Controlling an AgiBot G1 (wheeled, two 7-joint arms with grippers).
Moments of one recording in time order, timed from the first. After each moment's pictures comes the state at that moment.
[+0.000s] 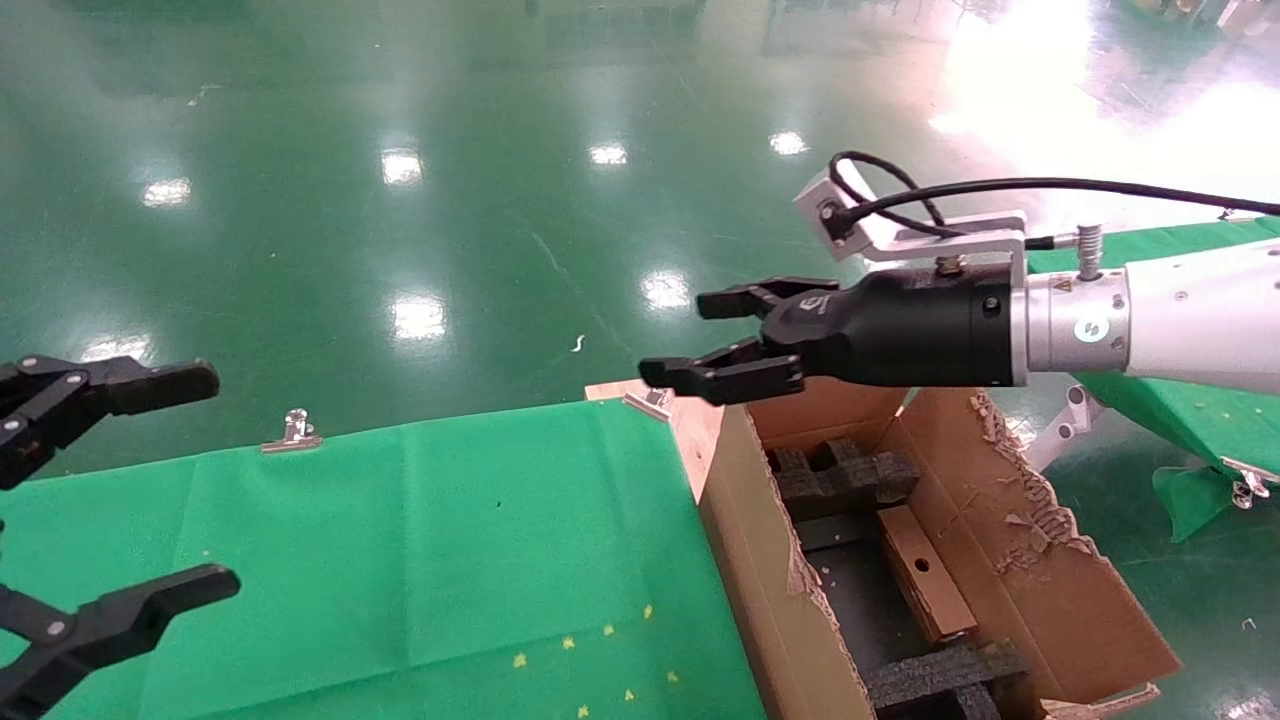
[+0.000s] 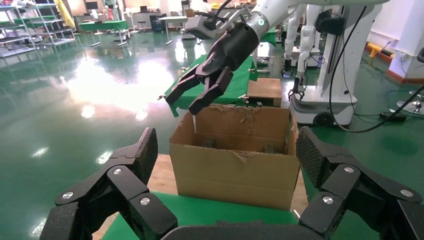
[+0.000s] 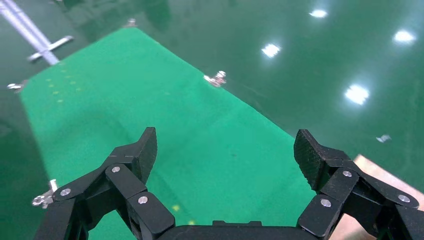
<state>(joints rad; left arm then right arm) -1.08 0.58 0.35 -1.24 0.66 1.45 -0.14 1.79 -0.50 -1.39 1.05 -0.66 -1.02 0.41</state>
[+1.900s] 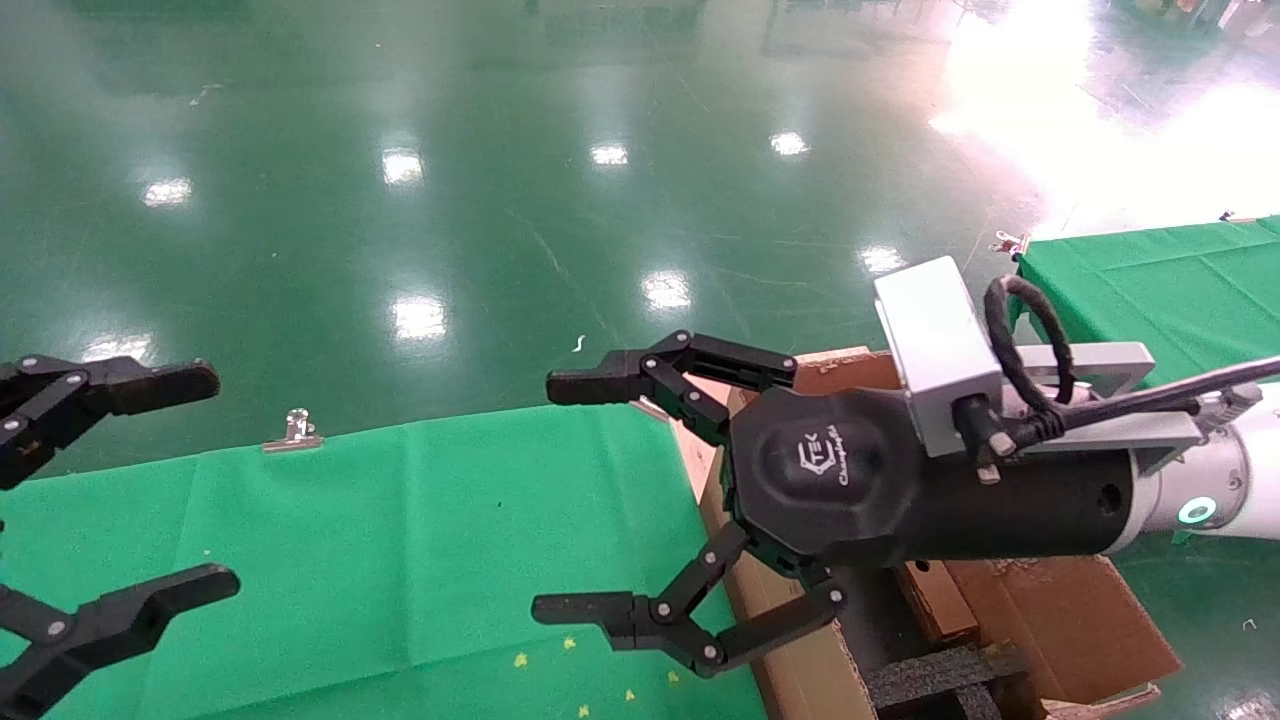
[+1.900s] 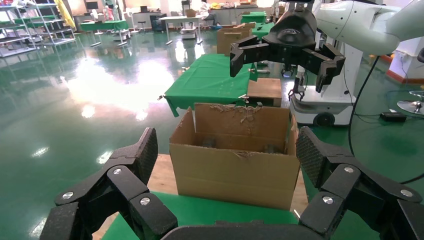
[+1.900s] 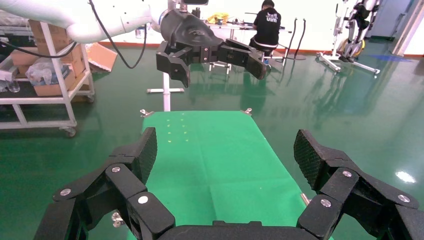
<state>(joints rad) -1.08 0.58 0.35 -1.24 0.66 1.44 -0.14 1.05 -0.62 -0.25 1.29 -0.73 -1.51 0.18</state>
